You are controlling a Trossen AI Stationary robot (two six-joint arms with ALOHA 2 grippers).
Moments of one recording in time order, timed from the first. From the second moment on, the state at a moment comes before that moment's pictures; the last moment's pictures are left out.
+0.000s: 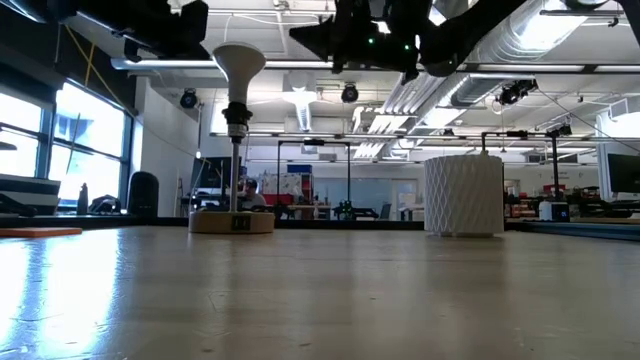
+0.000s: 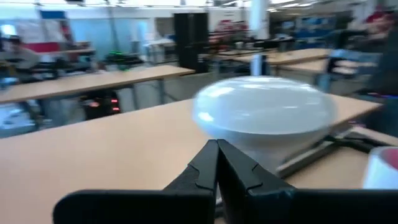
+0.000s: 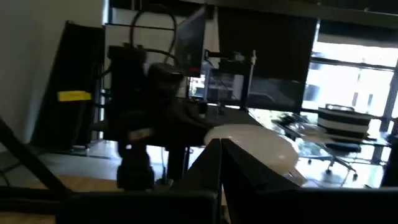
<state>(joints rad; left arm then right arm) 0.14 0.78 0.53 0.27 -0.90 0.06 -0.42 1.79 1.18 0.84 -0.44 -0.04</state>
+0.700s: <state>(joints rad) 0.18 0.78 0.53 0.34 -0.64 0.04 -0.42 1.98 1.39 0.78 -0.17 0.00</state>
